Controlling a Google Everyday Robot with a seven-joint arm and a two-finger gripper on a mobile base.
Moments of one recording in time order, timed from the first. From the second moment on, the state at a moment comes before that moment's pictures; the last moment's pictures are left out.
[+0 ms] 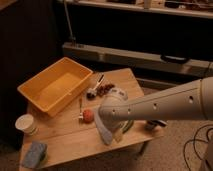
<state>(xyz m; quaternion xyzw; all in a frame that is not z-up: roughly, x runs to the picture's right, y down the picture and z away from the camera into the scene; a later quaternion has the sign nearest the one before) 0.032 0.178 0.734 -0.26 -0.10 -0.28 0.92</state>
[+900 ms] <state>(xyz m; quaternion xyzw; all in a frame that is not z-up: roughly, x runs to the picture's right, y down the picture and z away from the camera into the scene) 0.080 0.133 0.772 -0.23 -0.15 -0.29 0.92</state>
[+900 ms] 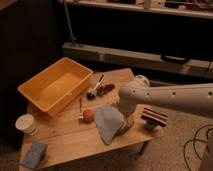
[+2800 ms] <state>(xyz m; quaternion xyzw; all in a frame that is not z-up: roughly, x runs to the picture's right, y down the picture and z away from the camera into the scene) 0.030 0.190 0.844 -0.25 -0.28 -0.44 0.81</state>
